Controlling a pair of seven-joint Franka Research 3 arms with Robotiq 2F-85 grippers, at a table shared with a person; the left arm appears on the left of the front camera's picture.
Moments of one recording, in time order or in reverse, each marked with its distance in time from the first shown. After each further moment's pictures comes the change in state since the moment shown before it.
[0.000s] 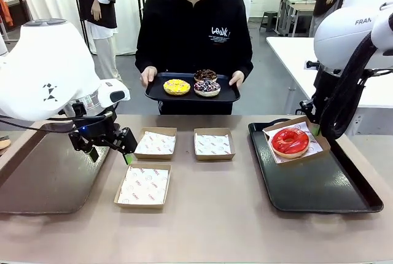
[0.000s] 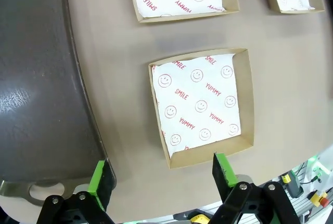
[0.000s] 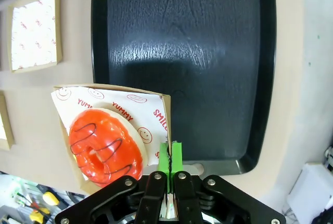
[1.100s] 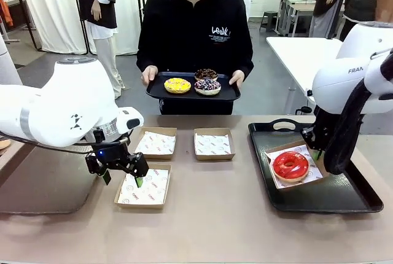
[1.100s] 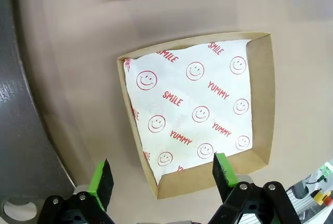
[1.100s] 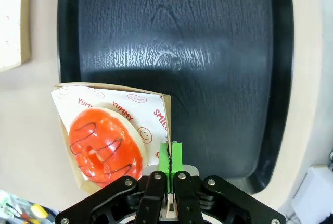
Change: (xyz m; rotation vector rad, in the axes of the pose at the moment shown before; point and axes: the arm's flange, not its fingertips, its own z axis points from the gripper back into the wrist) left arm -0.001 -0.016 -0.075 -0.016 0.094 -0.004; right arm -0.023 -0.013 -0.077 -0.004 -0.006 -0.013
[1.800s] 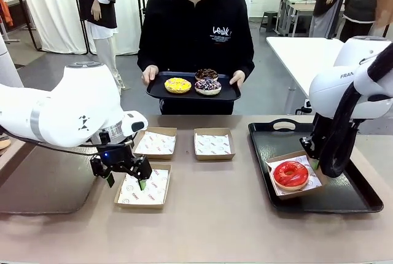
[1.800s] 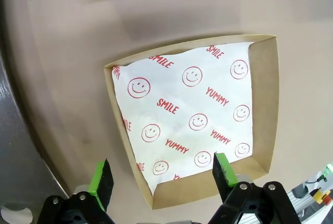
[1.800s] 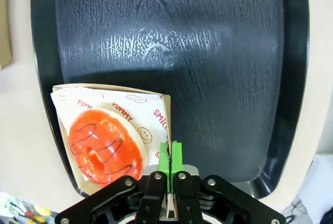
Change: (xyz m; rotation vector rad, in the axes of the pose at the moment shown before) left arm 0.008 -0.005 -0.013 -0.003 0.031 -0.005; right arm 0.008 -0.010 -0.028 0.015 0.073 -0.037
